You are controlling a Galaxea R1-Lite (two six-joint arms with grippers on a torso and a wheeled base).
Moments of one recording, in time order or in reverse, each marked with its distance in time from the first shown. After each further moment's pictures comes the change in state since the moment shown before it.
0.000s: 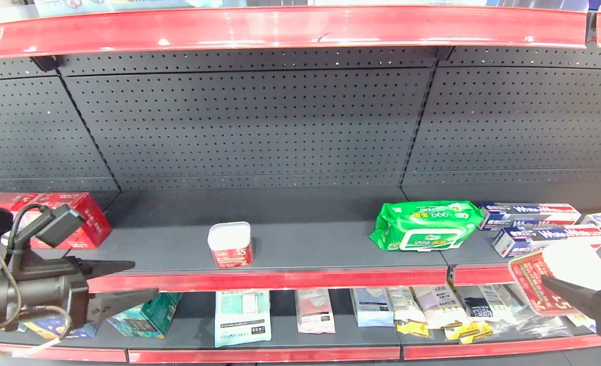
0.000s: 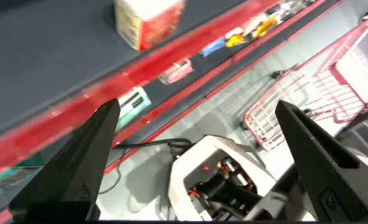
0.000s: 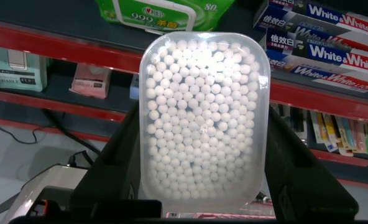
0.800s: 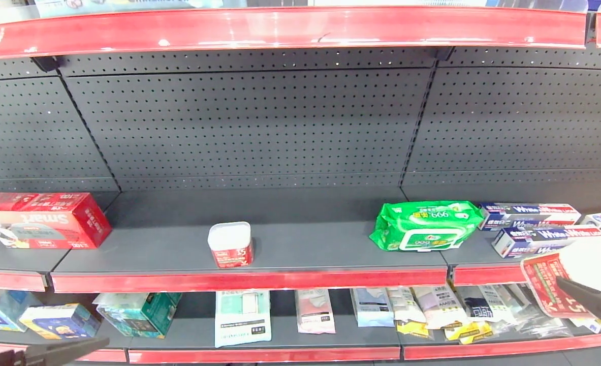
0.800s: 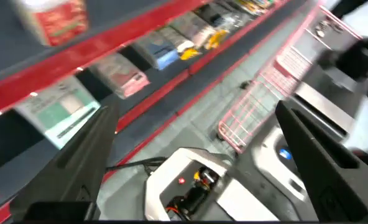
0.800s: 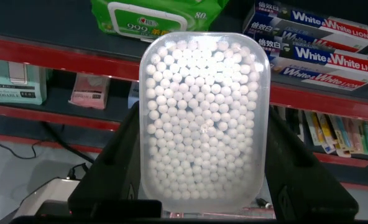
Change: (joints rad) left arm 0.007 -0.599 0.255 0.226 -0.178 -0.015; right arm -0.011 -0.085 0.023 0.000 -0.010 0.019
